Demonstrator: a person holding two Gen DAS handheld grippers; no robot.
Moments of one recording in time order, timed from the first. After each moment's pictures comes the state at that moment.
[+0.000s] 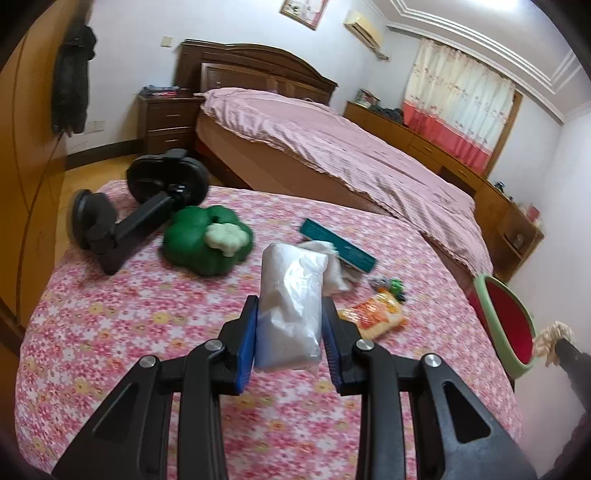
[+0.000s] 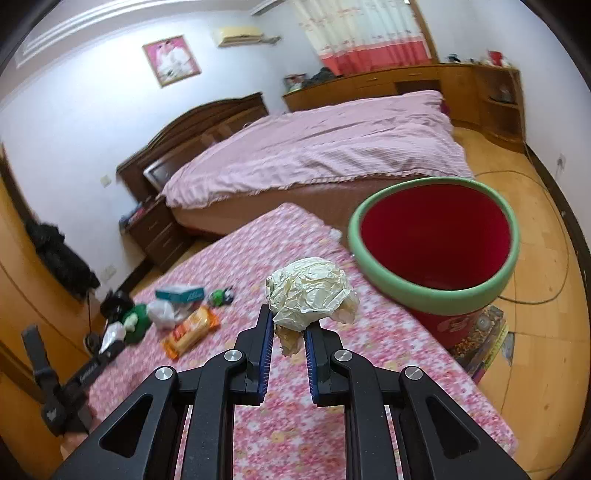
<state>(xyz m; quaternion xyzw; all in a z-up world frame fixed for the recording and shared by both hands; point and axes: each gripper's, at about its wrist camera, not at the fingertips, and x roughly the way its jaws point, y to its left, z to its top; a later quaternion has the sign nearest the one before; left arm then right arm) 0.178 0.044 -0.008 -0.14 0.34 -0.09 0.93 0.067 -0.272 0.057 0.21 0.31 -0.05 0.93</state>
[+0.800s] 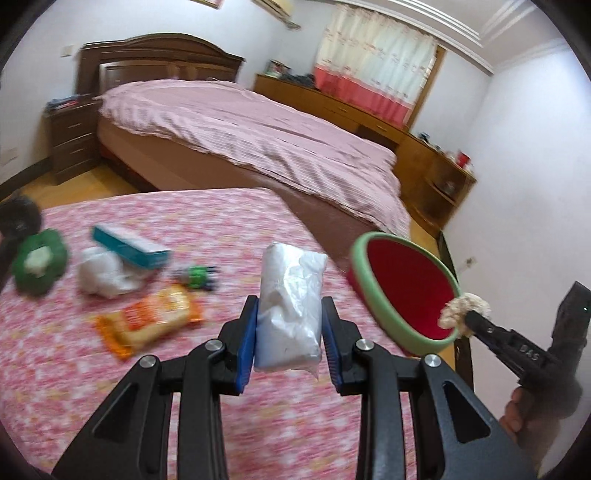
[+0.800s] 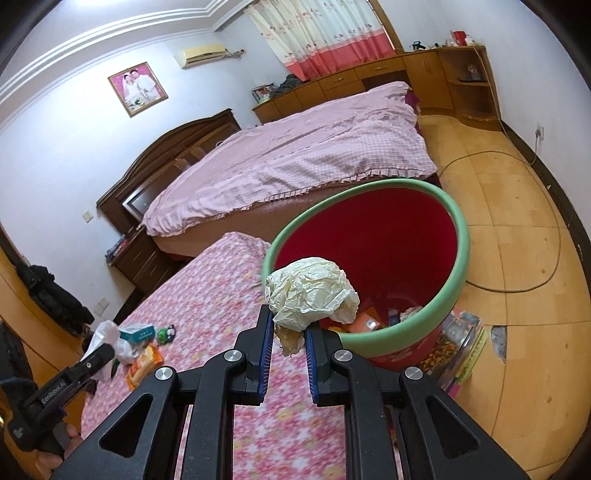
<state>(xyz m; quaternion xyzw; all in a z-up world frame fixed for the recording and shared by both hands) 0.179 -0.127 0.032 -0.08 0.36 -0.25 0.89 0.068 -0.374 0.036 0.26 0.29 -0.07 0.92</state>
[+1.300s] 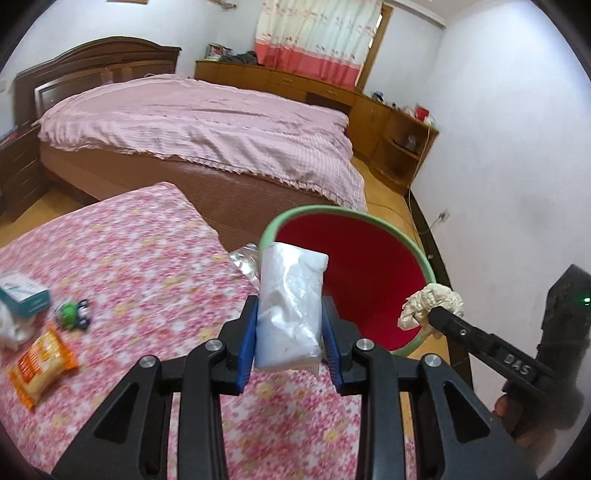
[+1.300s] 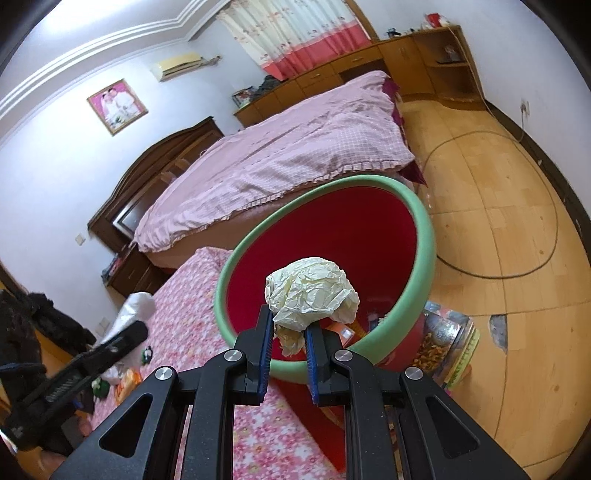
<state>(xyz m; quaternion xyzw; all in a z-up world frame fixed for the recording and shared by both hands) 0.199 -0.254 0.020 -0.01 0.38 -0.33 0.86 0.064 -0.424 0.015 0.31 0.29 -0.09 0.90</state>
